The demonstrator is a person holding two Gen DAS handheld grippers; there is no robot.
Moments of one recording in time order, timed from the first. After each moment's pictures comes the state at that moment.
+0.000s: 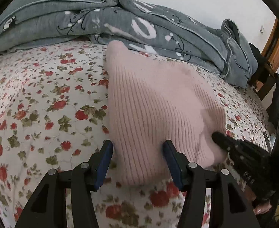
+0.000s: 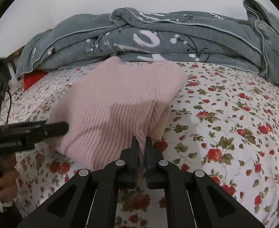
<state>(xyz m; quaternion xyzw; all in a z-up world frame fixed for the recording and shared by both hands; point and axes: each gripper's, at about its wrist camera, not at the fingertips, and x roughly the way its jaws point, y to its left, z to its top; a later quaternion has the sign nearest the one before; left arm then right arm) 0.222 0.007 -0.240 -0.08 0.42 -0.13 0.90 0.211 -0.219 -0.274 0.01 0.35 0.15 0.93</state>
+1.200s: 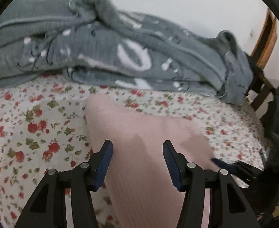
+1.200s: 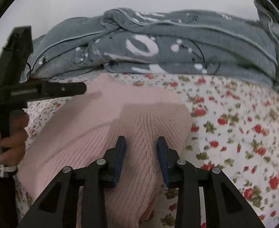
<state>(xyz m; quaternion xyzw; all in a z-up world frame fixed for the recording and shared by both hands) 0.371 0.003 -0.215 -0.07 0.40 -0.19 0.89 0.307 -0.219 -0.271 0.03 0.35 0.16 0.92</state>
